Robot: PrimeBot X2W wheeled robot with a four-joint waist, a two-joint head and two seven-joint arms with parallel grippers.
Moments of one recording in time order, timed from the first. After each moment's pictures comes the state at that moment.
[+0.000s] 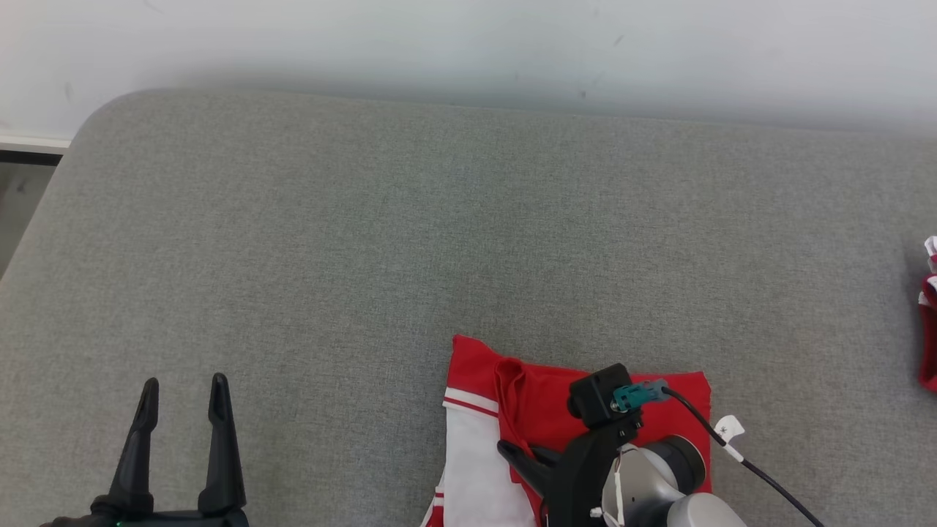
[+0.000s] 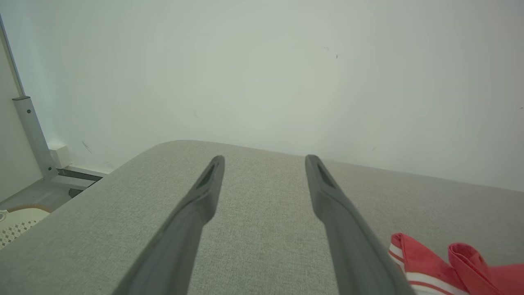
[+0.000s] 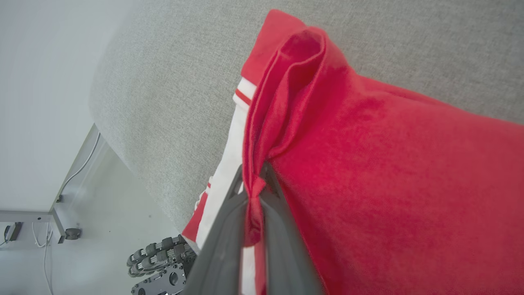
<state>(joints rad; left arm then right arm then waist) 0.06 0.08 0.05 -0.11 -0.26 -0.13 -0.26 -0.18 -0.05 0.40 0.07 0.44 0.13 0.67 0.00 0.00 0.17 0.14</state>
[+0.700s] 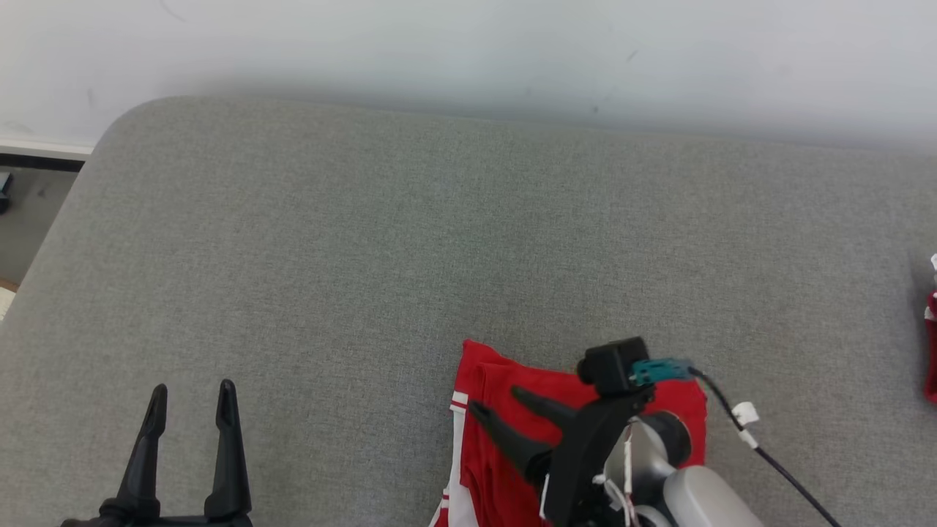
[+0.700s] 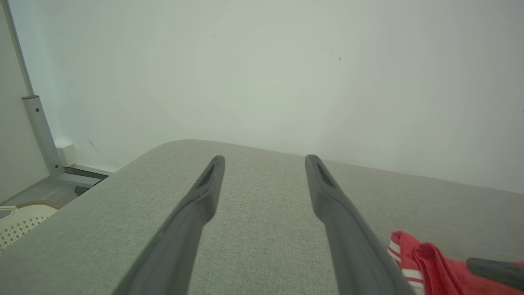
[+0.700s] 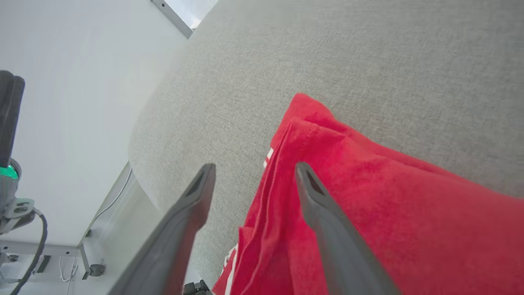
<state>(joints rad) 0.07 0.08 0.04 -0.10 -0.26 -0.13 -0.26 -0.27 -0.05 0.43 0.17 0.57 0.13 0.50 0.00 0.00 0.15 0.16</state>
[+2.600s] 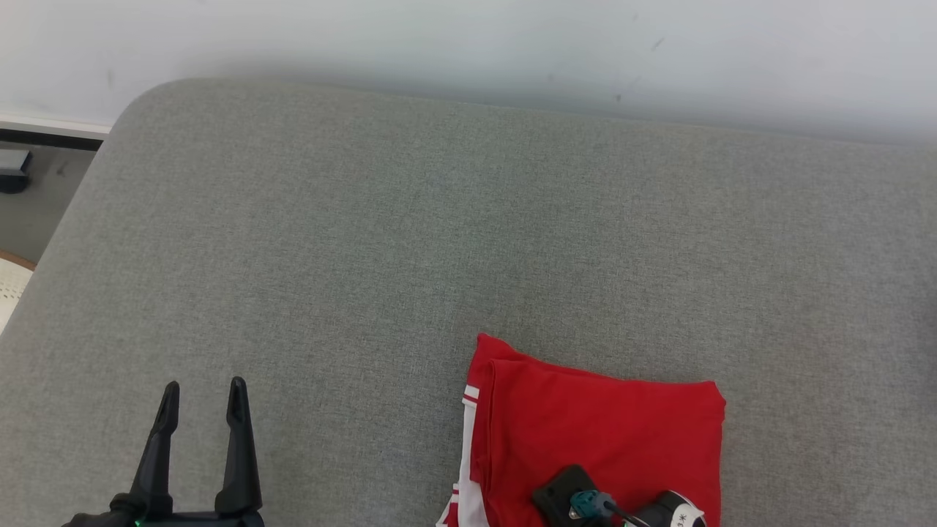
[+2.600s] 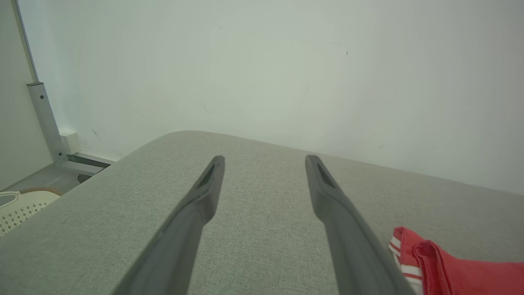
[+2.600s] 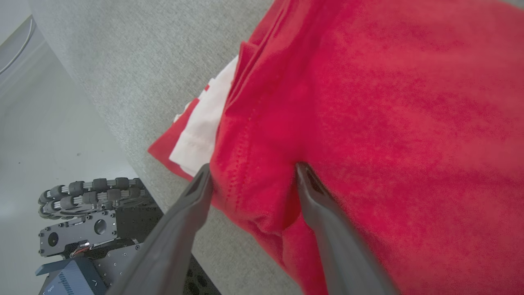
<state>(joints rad) 0.06 0.07 0.02 -0.08 -0.28 -0.13 -0.26 -0.05 -0.10 0.53 0.08 0.11 0.13 0.56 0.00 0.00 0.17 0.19</state>
